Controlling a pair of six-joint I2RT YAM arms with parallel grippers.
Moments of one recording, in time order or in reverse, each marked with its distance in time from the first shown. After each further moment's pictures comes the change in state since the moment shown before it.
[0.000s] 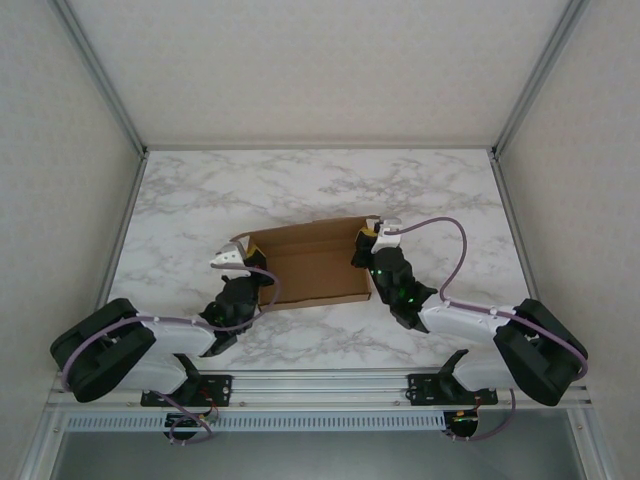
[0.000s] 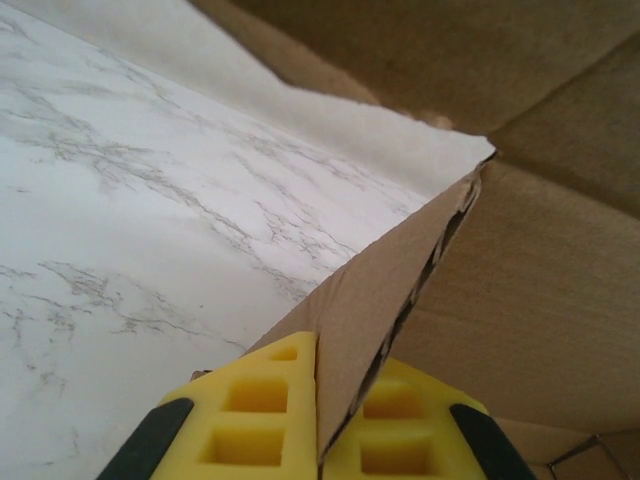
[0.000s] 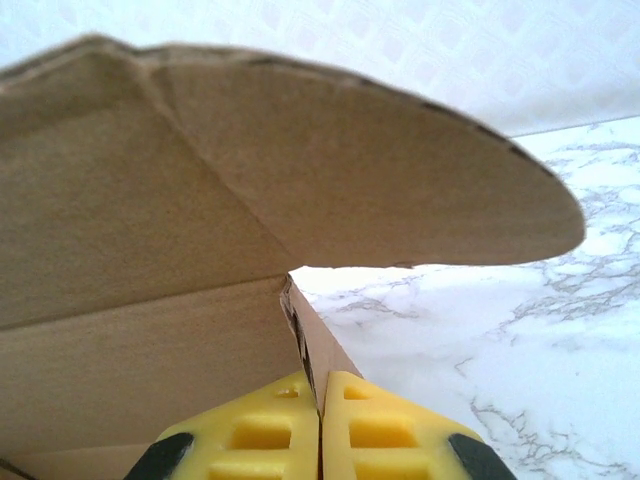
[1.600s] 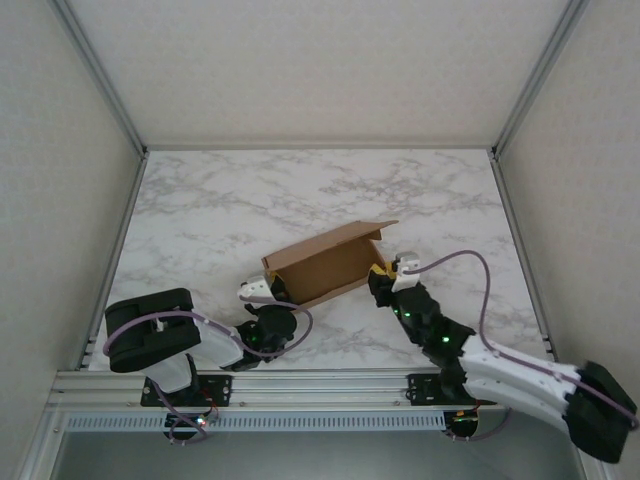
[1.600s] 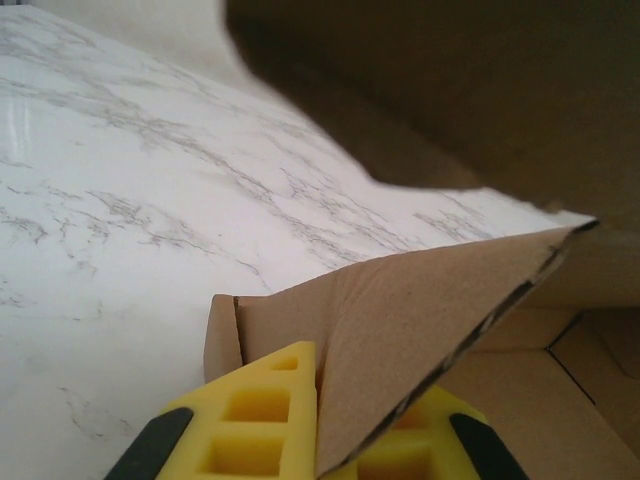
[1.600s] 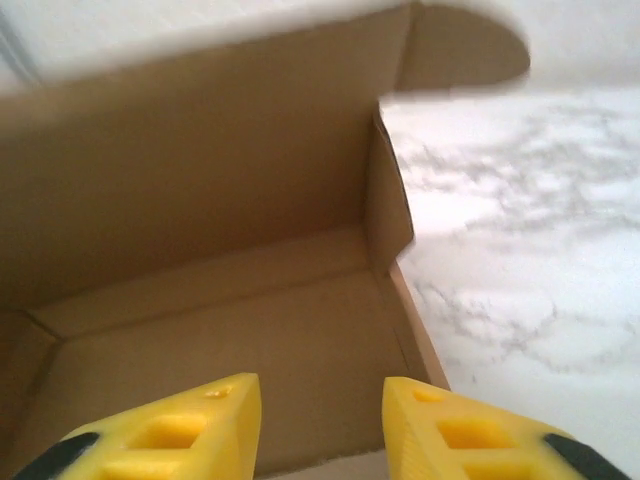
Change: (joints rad) left arm -0.376 0.272 0.082 -0.045 -0.499 -0.152; right arm 0.123 -0.587 -0.254 -0.341 0.023 -0.091
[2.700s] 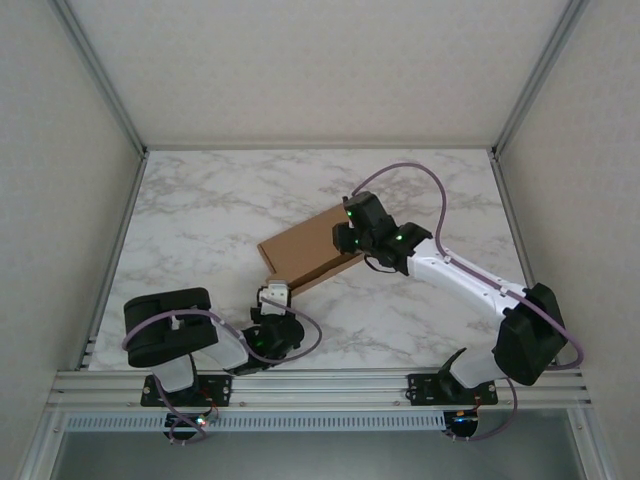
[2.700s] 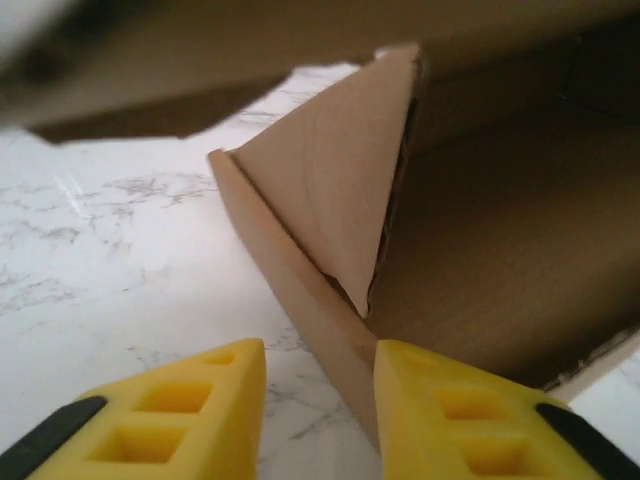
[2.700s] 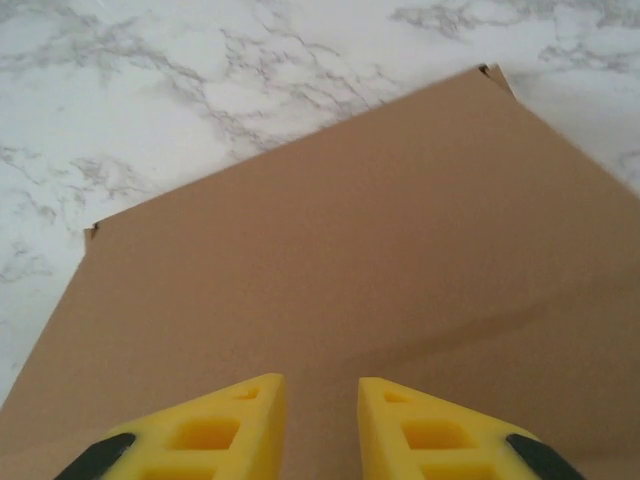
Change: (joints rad) left arm -0.055 0.085 -0.002 -0.117 0.061 0.258; right arm -0.177 0.727 0.907 -0.757 -0.410 0.166
